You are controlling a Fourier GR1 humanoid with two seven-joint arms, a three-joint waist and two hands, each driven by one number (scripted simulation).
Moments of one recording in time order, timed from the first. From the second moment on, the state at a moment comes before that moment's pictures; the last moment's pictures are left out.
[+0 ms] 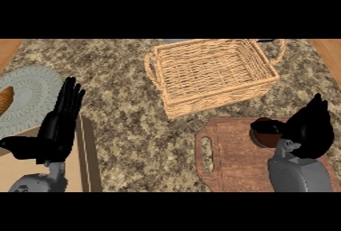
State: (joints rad) left arm -0.09 0.28 -0.14 -1.63 0.21 0.29 -0.01; right arm -0.25 0.00 -0.02 -1.73 1.26 -0.03 1.24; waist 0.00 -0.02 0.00
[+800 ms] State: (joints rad) left arm -0.05 0.26 -0.17 -1.65 0.20 0.29 -0.03; right arm -0.25 0.00 -0.03 -1.83 1.27 0.13 1.25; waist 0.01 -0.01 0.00
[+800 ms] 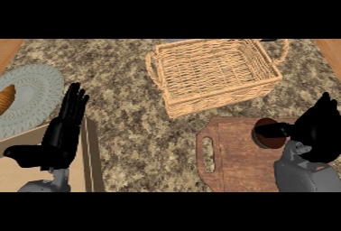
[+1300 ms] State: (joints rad) left arm -0.05 0.25 -0.17 -1.65 0.20 0.29 -0.04; right arm -0.24 0.00 -0.04 -1.82 1.30 0.14 1.25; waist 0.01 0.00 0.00
